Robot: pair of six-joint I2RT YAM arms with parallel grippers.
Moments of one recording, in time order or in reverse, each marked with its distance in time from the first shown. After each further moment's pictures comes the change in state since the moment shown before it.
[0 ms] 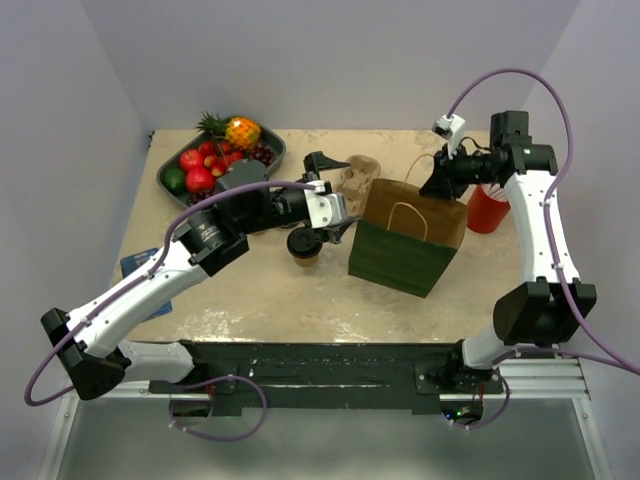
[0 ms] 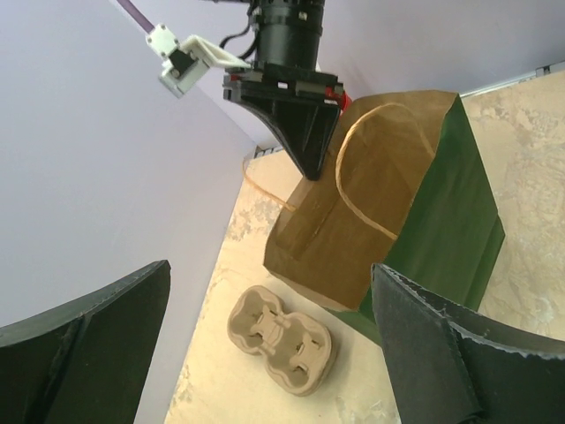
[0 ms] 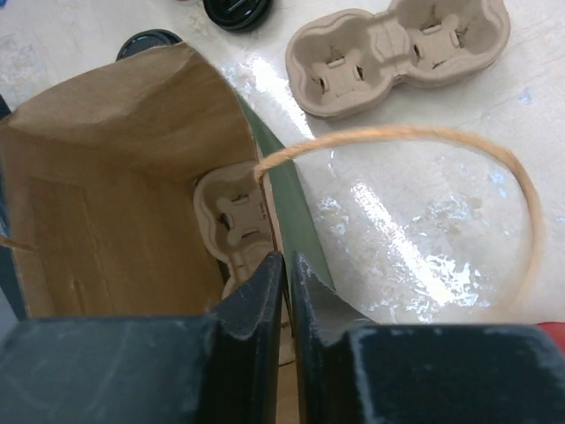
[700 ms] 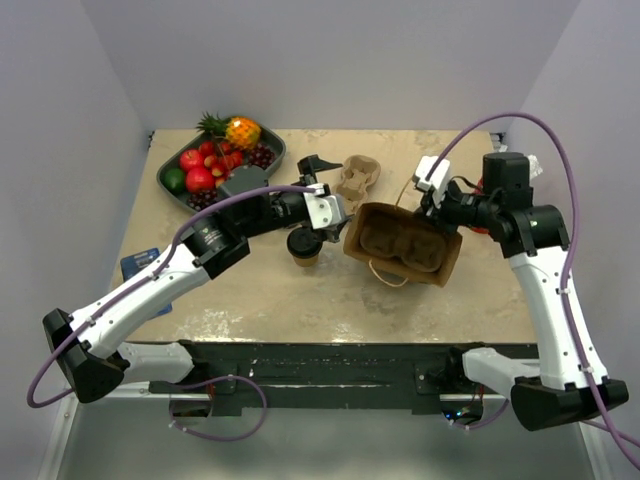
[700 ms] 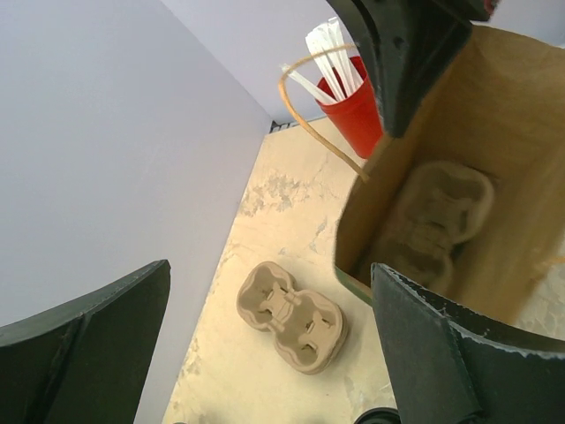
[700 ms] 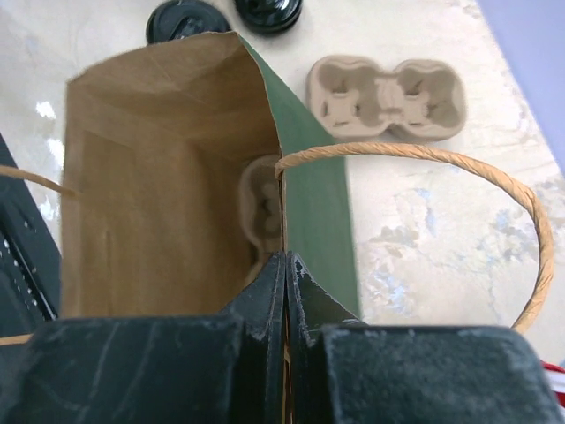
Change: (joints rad) left arm 0.024 -0.018 -0.094 0.064 -0.049 0.019; right arm 0.217 -0.435 -0.242 0.099 0.190 -0.134
